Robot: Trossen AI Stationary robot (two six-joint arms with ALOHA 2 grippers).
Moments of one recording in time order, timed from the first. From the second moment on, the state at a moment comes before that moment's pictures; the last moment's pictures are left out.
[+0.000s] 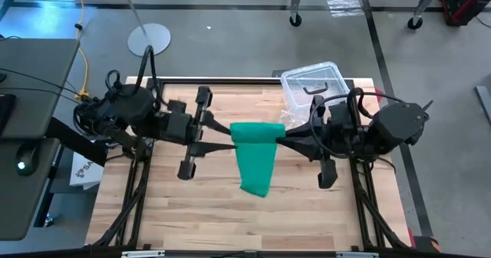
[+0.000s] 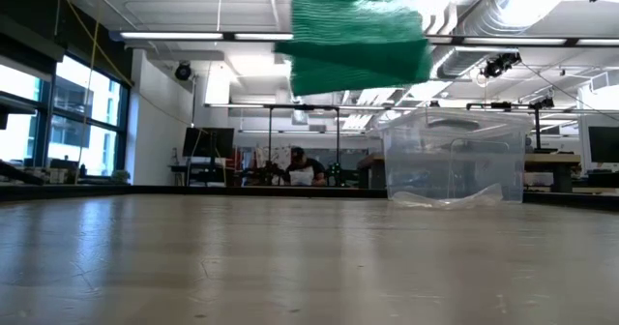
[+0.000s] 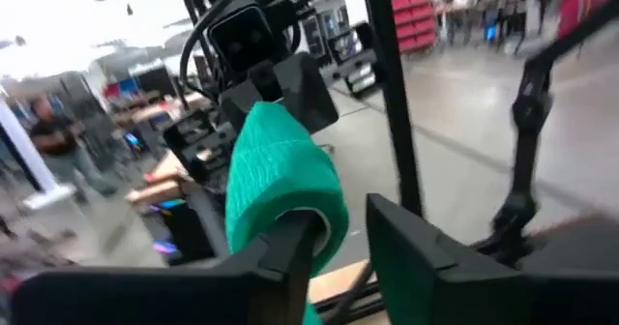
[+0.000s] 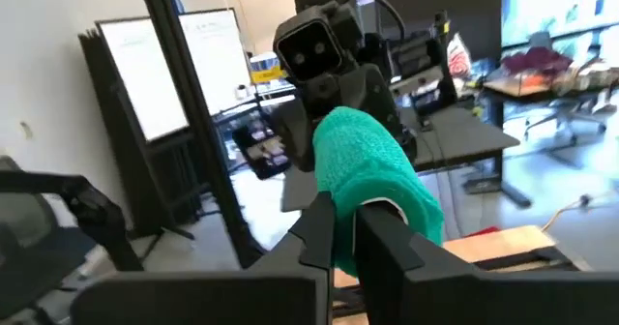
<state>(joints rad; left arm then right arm) -0.37 1.60 2.21 -0.58 -0.20 0.25 0.53 1.66 2.34 -0.67 0.55 0.19</state>
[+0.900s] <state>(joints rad) -0.19 1.61 2.21 -0.56 0.06 -0.72 0.57 1.70 2.34 -0.77 0.60 -0.36</state>
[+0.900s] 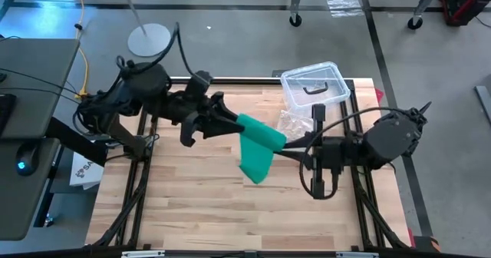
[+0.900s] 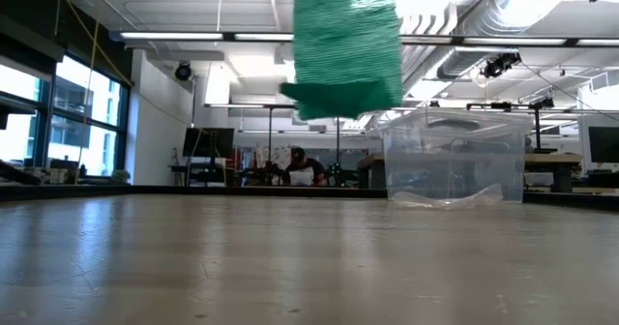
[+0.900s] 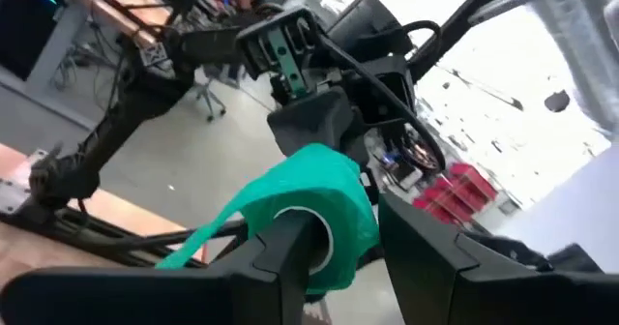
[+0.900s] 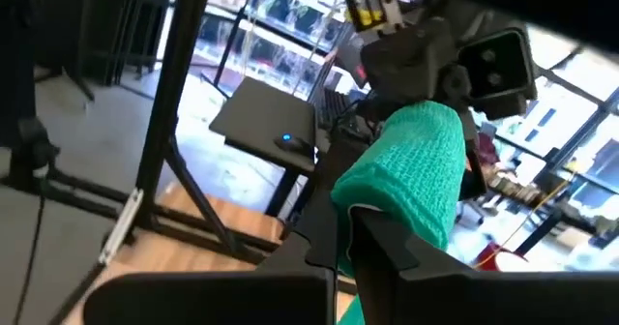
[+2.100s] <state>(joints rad) -0.18 1.55 2.21 -0.44 0.04 -0.60 0.56 1.67 2.34 -0.85 0.79 0.10</state>
